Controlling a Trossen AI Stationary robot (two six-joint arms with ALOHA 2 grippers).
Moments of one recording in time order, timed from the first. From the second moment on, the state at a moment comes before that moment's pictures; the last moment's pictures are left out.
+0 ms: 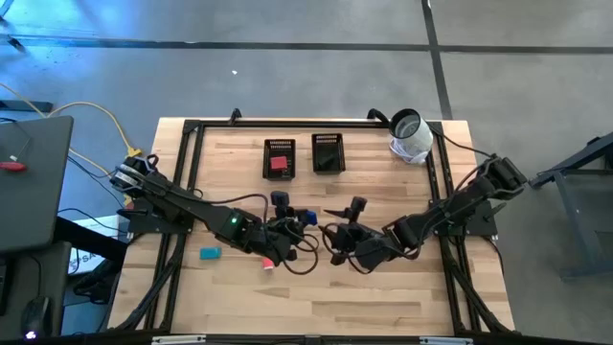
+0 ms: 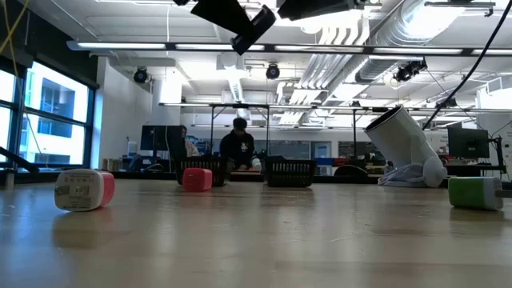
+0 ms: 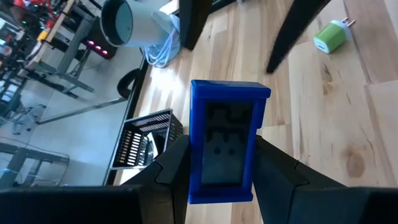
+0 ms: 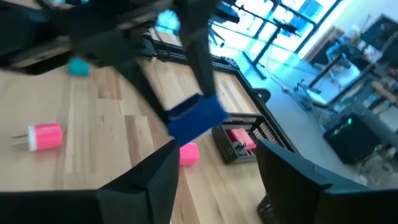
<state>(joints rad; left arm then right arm) -0.41 1.60 1.28 -0.40 -0.84 0.06 0.47 1.58 1.08 -0.04 0.93 0.04</state>
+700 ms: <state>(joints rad) -0.41 1.65 1.28 -0.36 -0.98 0.15 0.42 1.58 1.08 0.01 0.75 0.10</state>
